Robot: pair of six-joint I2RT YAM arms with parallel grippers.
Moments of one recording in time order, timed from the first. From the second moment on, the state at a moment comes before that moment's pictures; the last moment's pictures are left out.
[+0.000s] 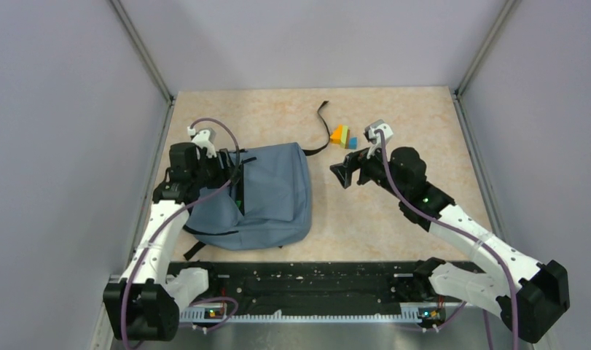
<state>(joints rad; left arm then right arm) -0.01 1.03 0.82 -0.43 0.34 -0.21 0.62 0.98 0.77 0.02 -0.08 0.16</state>
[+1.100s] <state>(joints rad) 0.11 1.32 1.03 -0.37 0.37 -0.42 0.80 1.76 1.30 0.21 -0.38 0.07</state>
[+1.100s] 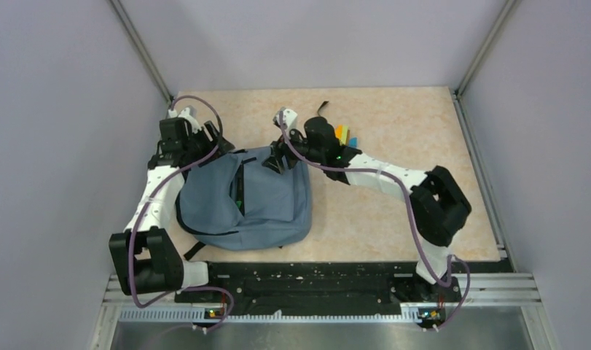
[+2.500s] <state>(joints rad) 0.10 1.47 1.03 -0.26 0.53 -0.54 0.96 2.07 1.59 0.20 -0.47 0.08</state>
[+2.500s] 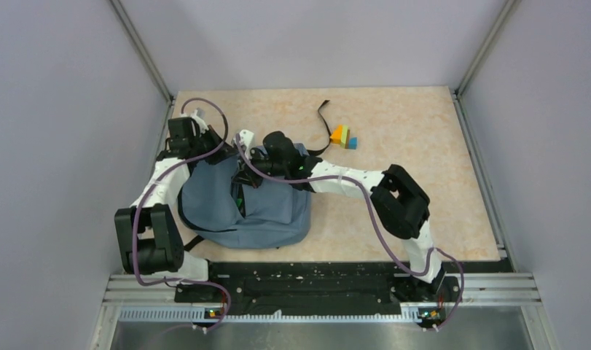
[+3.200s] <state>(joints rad) 0.14 1.43 1.03 -0.26 0.55 -0.58 1.08 1.90 1.21 0.22 -0.38 0.05</state>
